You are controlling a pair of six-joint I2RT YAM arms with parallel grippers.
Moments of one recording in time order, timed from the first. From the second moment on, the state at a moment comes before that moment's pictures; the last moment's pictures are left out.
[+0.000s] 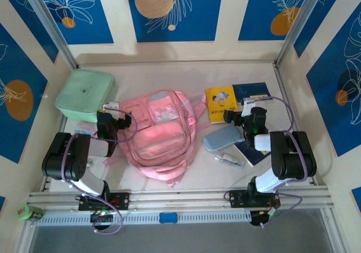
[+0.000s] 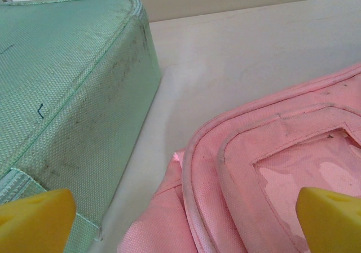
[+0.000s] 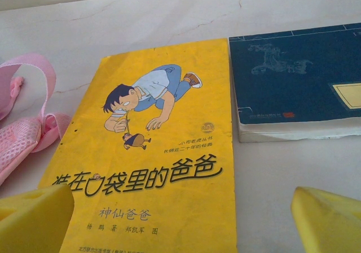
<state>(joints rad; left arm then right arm) -0.09 1.57 0.36 0.87 -0.13 0.07 -0.01 1.53 0.41 0.68 -0.19 0.08</state>
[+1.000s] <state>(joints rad) -0.09 0.71 0.49 0.05 -0.09 -0.42 -0.08 1.06 0.67 -0.29 -0.28 0.66</state>
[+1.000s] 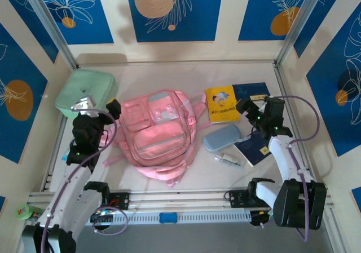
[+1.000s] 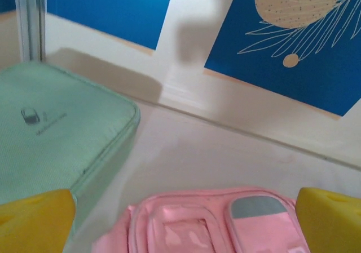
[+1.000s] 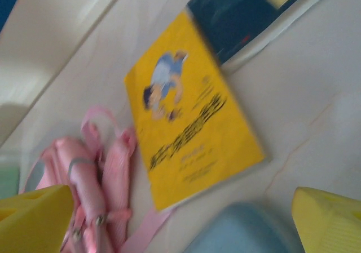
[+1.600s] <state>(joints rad) -0.13 0.67 0.58 -0.78 0.16 -0.70 0.54 1.34 0.93 -0.58 -0.27 0.64</state>
